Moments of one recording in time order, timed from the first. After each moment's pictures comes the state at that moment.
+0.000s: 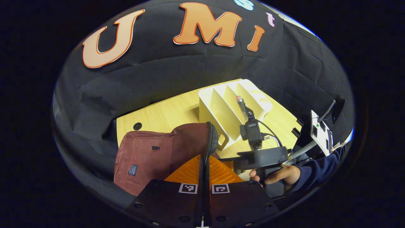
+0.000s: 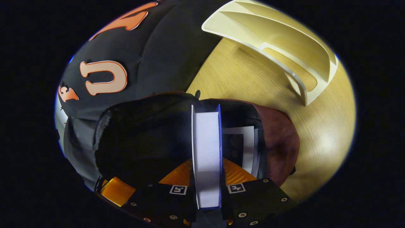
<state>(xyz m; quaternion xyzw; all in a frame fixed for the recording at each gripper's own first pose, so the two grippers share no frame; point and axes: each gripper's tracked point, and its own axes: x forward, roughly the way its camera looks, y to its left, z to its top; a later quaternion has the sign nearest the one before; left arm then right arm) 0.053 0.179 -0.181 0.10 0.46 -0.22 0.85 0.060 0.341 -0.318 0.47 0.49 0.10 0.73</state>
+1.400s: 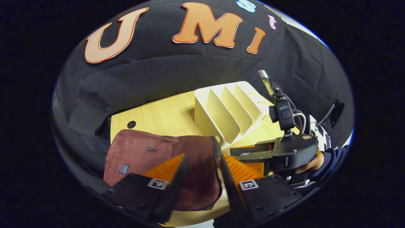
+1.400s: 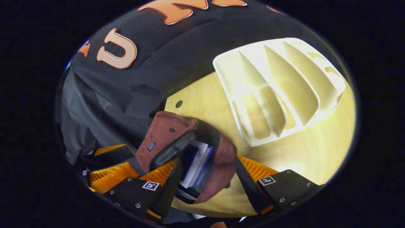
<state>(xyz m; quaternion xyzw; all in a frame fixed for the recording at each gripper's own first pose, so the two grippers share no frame) 0.044 0.160 -0.202 0.07 0.45 -0.23 0.86 0.049 0.216 -0.299 0.21 0.46 0.05 0.86</state>
